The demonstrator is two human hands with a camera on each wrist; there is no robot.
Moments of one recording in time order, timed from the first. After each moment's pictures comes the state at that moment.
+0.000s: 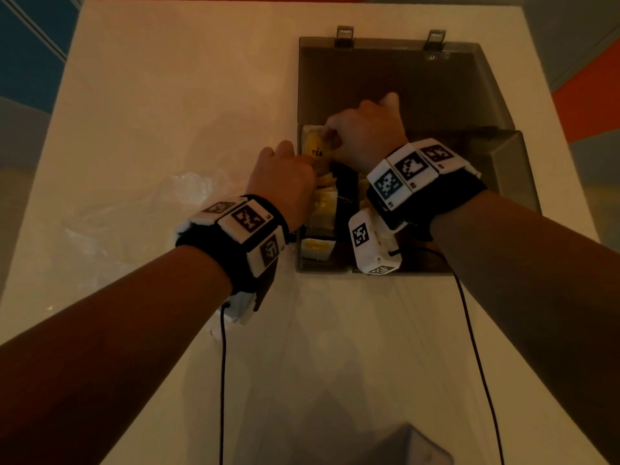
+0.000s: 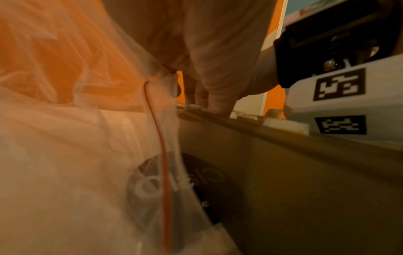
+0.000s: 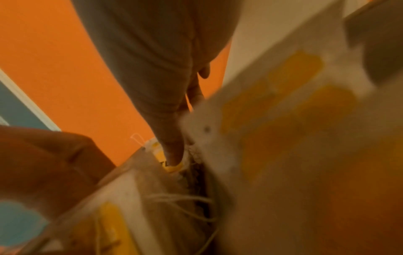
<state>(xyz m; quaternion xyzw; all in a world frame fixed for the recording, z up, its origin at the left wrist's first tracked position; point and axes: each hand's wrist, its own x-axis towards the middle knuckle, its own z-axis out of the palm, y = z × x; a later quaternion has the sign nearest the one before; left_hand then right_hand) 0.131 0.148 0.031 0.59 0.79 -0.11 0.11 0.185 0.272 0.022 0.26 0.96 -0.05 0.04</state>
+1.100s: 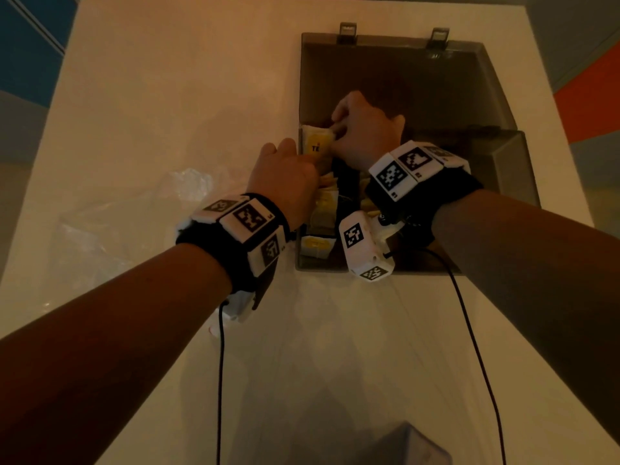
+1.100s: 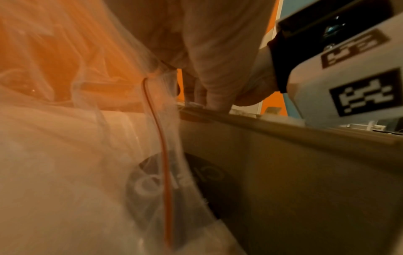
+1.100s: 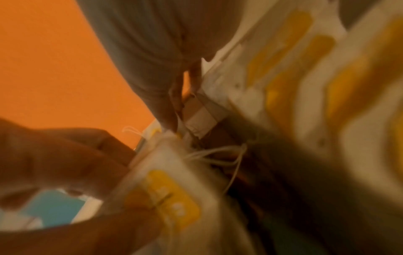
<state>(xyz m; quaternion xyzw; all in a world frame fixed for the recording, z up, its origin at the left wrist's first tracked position) 0.131 0.147 0.029 0.59 0.79 -0.12 0.11 0.183 0.268 0.015 0.40 0.87 -0.29 -0.02</state>
